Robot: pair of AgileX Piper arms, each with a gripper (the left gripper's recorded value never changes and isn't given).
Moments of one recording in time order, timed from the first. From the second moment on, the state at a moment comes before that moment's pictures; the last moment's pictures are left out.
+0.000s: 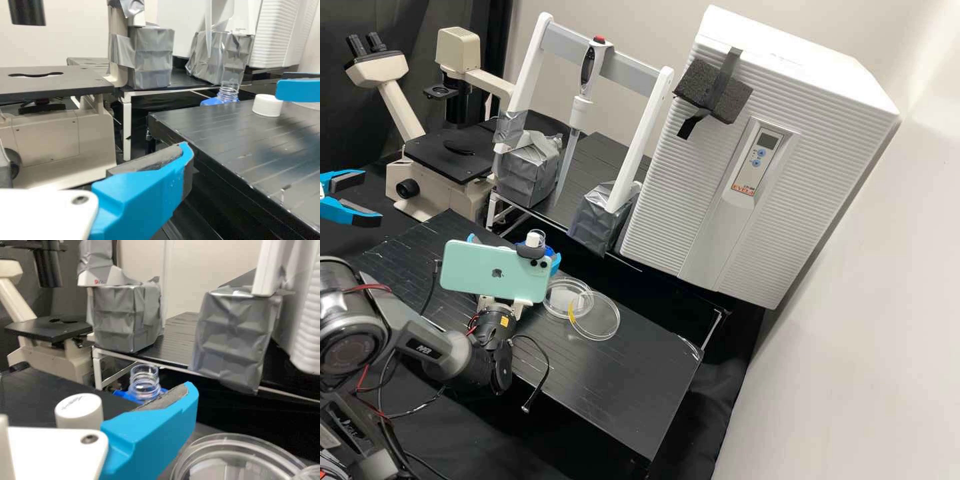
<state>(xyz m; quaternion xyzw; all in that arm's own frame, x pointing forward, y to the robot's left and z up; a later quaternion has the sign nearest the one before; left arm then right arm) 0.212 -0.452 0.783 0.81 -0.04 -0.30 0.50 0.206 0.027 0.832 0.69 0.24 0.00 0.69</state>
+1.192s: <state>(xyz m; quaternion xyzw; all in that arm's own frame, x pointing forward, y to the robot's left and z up) 0.212 -0.454 0.781 0.81 -0.04 -0.31 0.49 0.205 0.017 0.813 0.66 0.25 -0.02 0.71</state>
